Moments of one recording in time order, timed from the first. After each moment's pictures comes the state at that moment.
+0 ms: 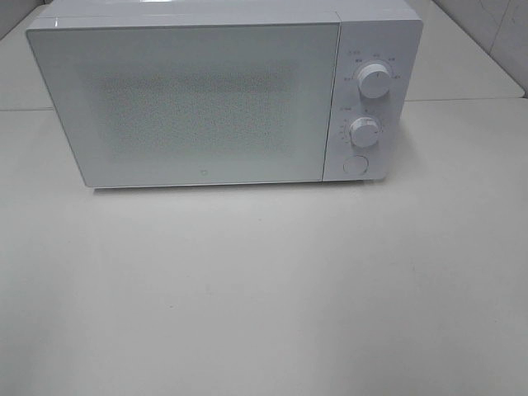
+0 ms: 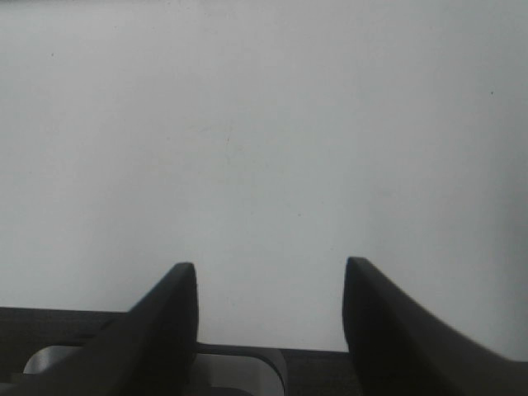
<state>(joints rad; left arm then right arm) -0.28 0.00 -0.50 -0.08 1.06 0.04 0.00 0.90 -0.93 0.09 1.16 -0.04</state>
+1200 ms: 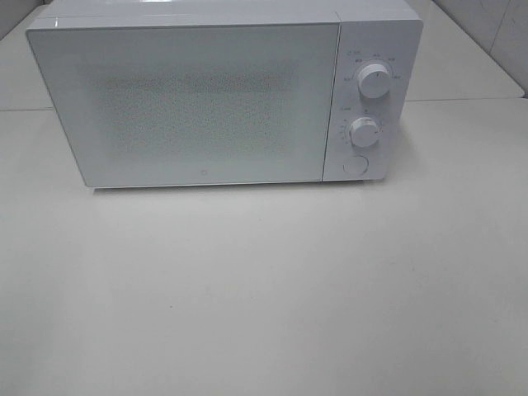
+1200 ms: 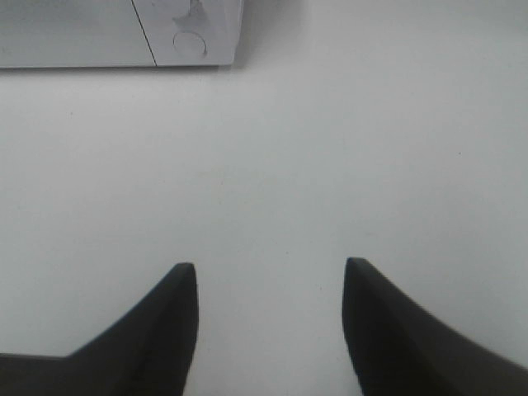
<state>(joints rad) -0.28 0.00 -0.50 -0.08 1.06 0.04 0.00 0.14 -0.50 0.08 1.01 -0.08</state>
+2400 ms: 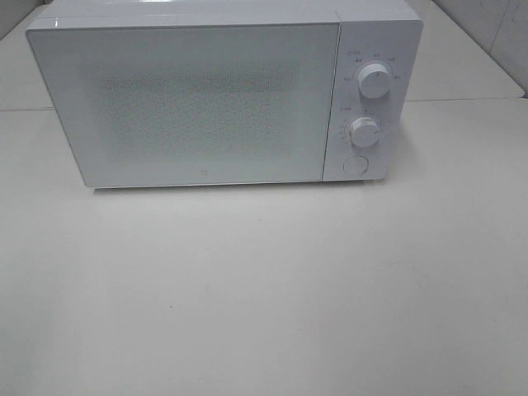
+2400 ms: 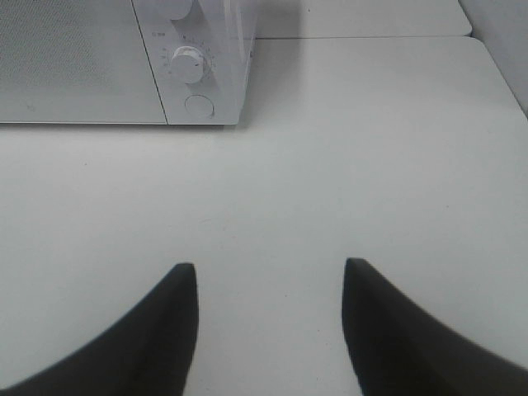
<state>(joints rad) -0.28 0.00 -0.50 -0.08 1.06 0.04 0.00 0.00 -0.50 0.08 1.01 -0.09</state>
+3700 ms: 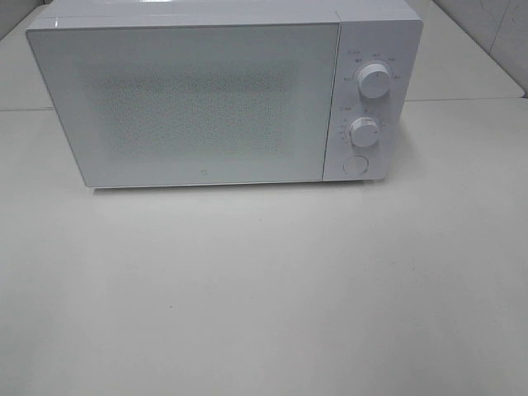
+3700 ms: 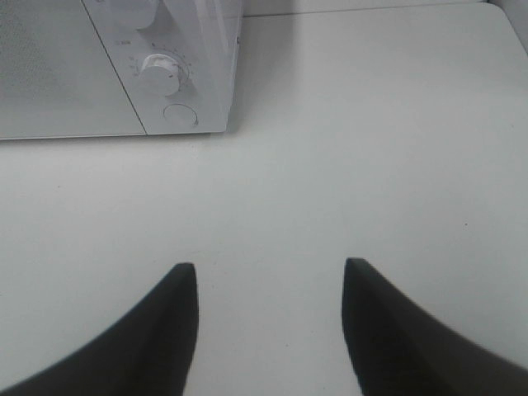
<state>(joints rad) -0.28 0.00 -0.50 -0.08 1.06 0.04 0.00 0.48 -0.51 0.10 0.68 -0.08</state>
